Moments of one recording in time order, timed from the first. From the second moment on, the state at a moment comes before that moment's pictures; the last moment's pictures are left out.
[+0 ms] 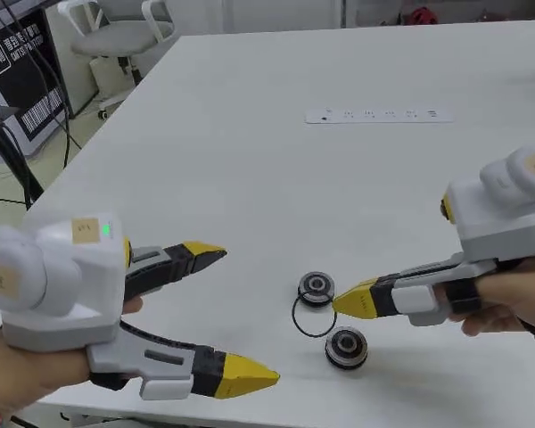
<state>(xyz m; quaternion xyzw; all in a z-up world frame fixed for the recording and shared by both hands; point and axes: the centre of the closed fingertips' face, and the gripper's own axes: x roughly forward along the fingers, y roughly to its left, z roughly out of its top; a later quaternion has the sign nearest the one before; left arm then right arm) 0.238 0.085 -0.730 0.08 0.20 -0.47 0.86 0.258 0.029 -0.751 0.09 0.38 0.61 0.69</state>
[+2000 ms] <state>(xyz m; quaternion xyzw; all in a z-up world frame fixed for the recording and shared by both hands) 0.225 0.078 -0.744 0.07 0.23 -0.49 0.84 0.262 0.042 -0.794 0.02 0.38 0.58 0.73</state>
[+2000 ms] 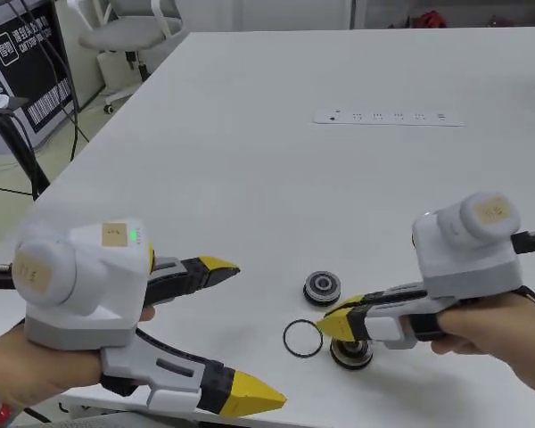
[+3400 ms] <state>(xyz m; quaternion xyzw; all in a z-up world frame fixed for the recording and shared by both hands) 0.222 0.077 -0.743 0.07 0.24 -0.49 0.83 0.281 0.009 -0.764 -0.09 0.29 0.61 0.73</state>
